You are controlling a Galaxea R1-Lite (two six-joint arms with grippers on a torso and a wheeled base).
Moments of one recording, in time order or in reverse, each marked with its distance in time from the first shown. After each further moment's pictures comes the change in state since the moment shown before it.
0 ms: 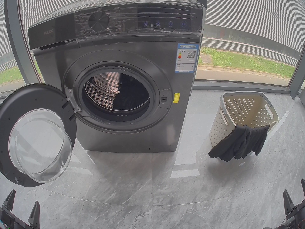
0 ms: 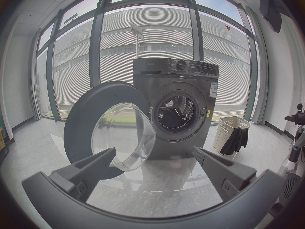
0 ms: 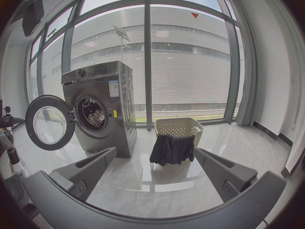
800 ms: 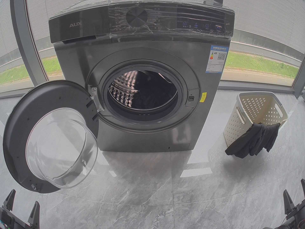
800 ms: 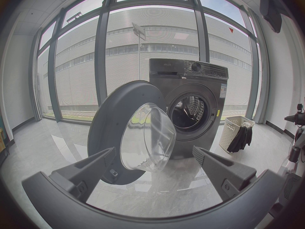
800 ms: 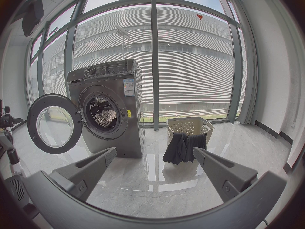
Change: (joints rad) left arm -0.002 -0.002 0.000 -0.001 0.000 0.000; right arm 0.000 -0.001 0.000 0.000 -0.002 0.000
